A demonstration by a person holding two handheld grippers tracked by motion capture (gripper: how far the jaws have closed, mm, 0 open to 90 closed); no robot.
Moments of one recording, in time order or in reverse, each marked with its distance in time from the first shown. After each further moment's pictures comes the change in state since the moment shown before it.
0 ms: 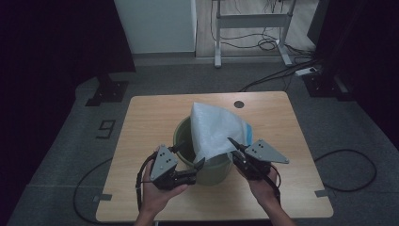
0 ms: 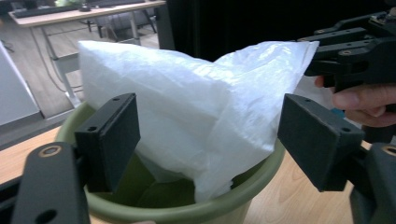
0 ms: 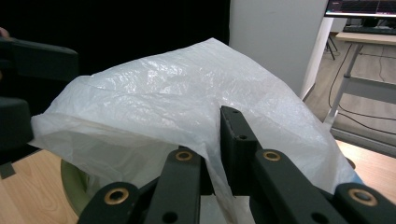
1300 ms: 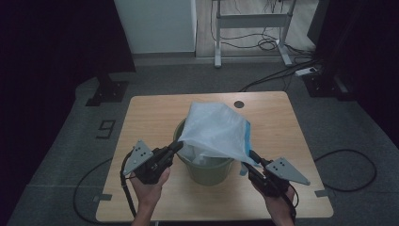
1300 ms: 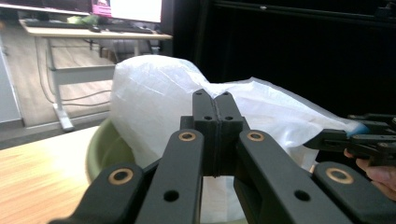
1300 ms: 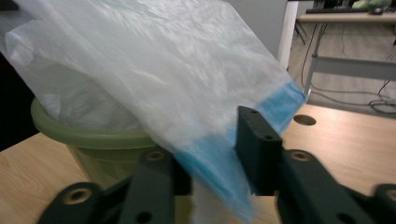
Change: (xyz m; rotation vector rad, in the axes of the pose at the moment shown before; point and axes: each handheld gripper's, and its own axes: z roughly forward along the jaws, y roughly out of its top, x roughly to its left) left arm 0.039 -0.008 -0.025 -0.186 0.002 -0.186; right arm -0.017 -0.043 -0.043 0.011 -0.109 0.085
